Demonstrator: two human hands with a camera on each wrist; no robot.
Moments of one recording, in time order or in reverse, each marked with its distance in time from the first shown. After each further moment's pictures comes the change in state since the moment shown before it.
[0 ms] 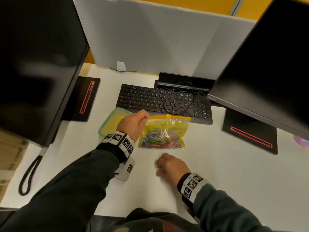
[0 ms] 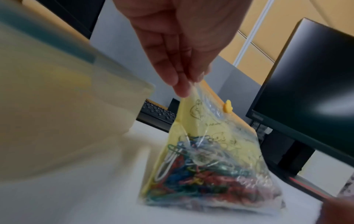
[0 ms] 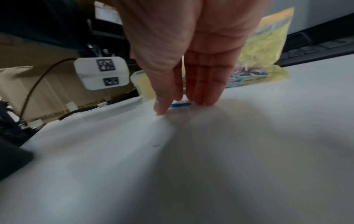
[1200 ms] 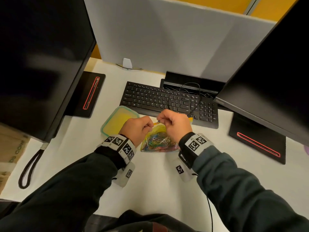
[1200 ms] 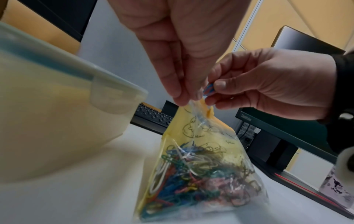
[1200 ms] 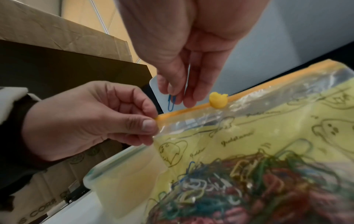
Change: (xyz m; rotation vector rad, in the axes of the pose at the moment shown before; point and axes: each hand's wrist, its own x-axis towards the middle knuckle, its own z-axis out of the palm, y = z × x) left_hand -0.008 0.001 0.002 -0.104 -0.079 -0.054; right_hand 0.062 -0.006 -0.099 0.383 0.558 -0.090
